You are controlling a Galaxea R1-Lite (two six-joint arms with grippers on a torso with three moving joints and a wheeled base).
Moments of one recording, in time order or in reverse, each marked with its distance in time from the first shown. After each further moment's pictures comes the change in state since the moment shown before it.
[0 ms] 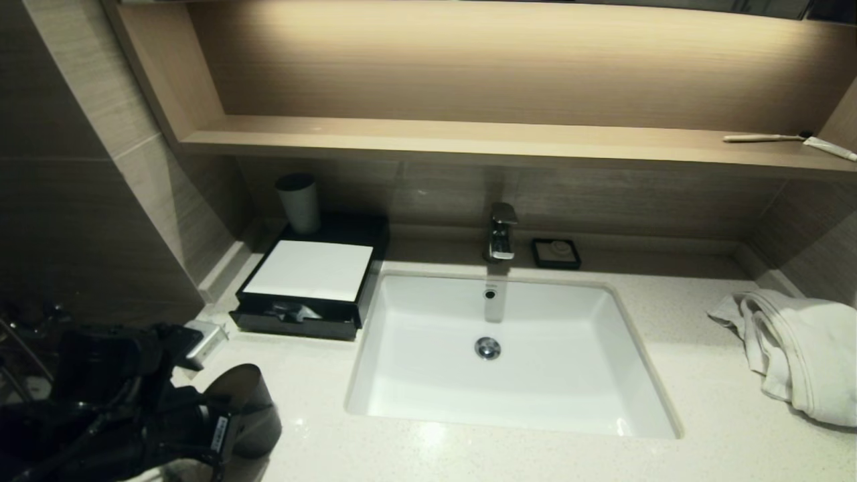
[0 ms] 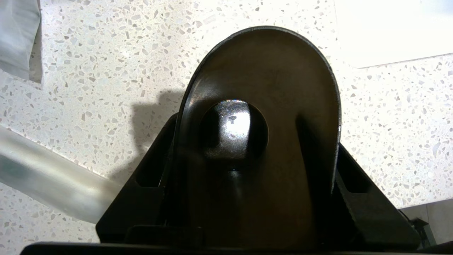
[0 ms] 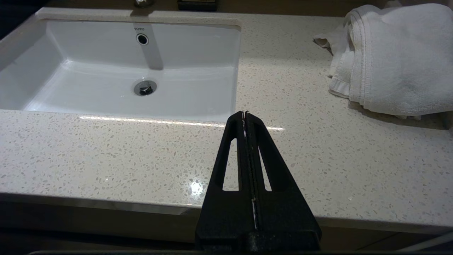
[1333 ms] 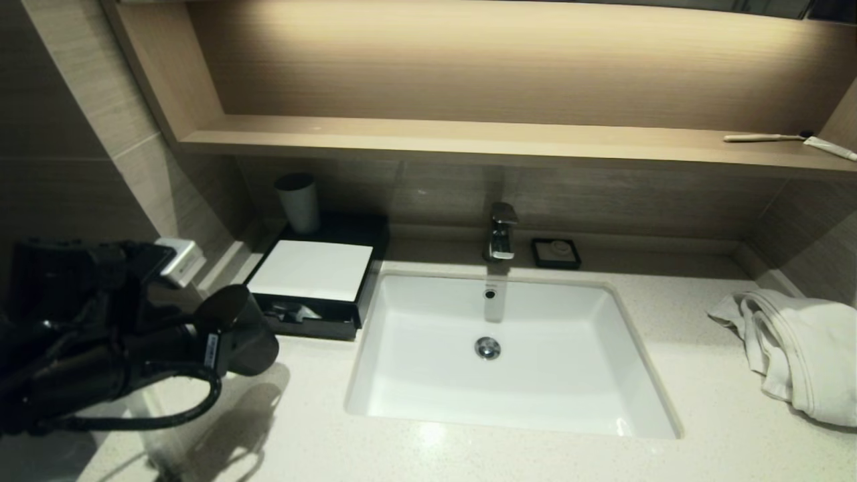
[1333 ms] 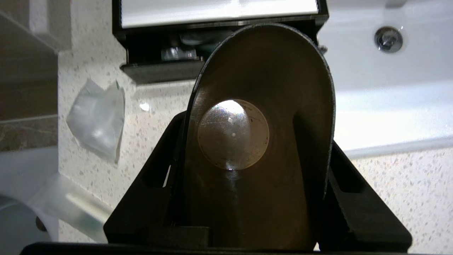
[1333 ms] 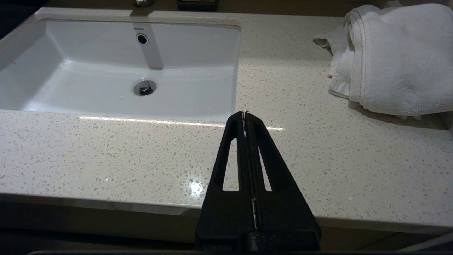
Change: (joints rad) left arm 0.018 -0.104 -0.291 0.175 0.052 -0.006; right arm 0.000 0.000 0.000 0.000 0.000 0.000
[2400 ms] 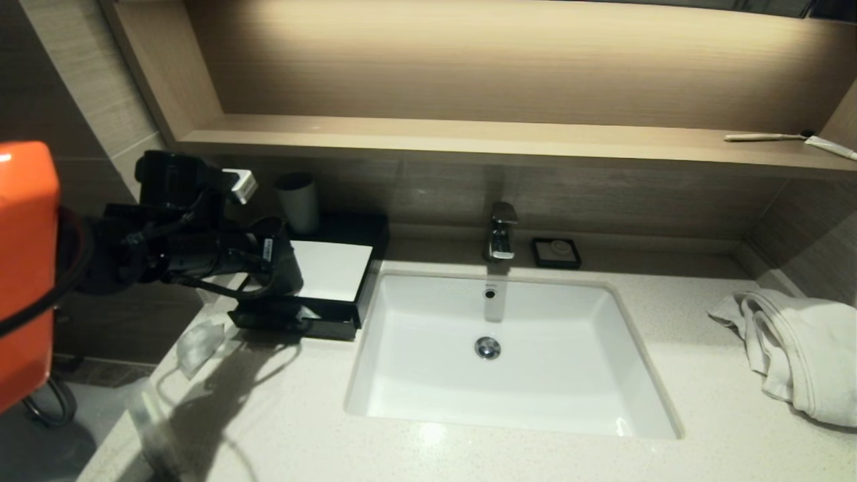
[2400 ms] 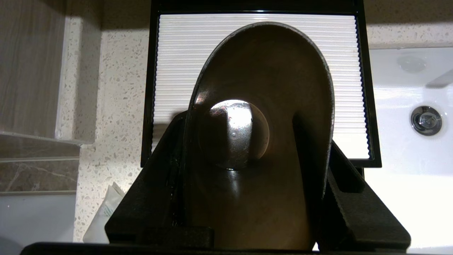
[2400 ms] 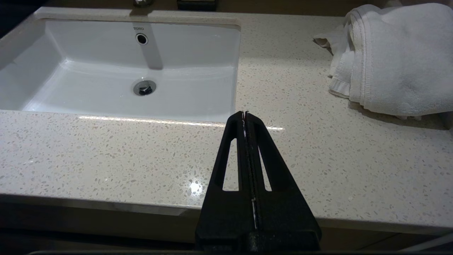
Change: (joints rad) left arm 0.045 0.391 -0.557 0.154 0.043 -0.028; right arm 0.000 0.000 0.000 0.000 0.000 0.000
